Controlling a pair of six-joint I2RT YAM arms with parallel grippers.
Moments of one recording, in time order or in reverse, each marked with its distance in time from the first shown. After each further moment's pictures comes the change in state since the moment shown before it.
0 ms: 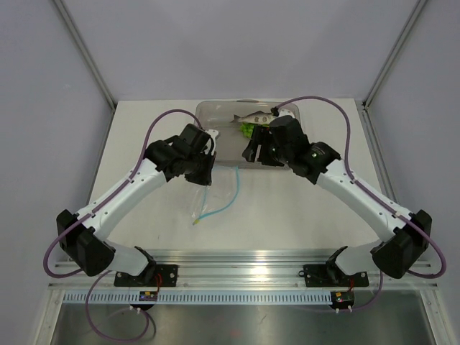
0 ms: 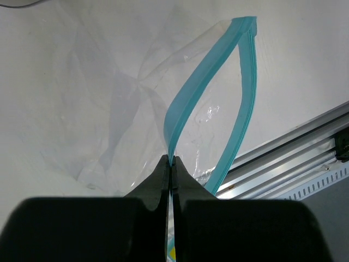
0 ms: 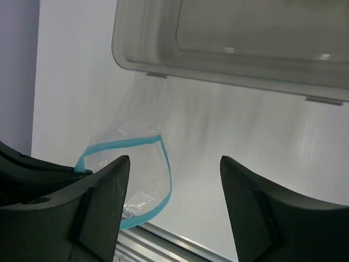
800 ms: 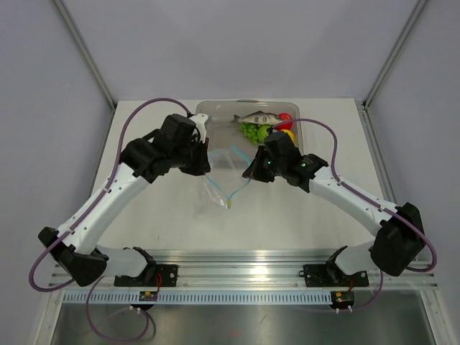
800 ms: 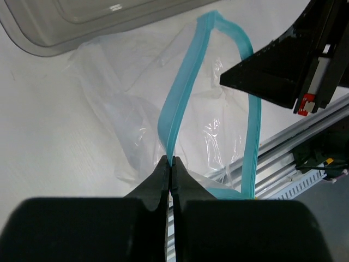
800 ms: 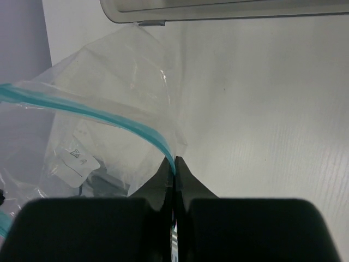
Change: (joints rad) left arm 0.012 -0.086 0.146 -0.016 0.011 -0.018; right arm -0.002 -0.019 -0.195 0.137 -0.154 0.193
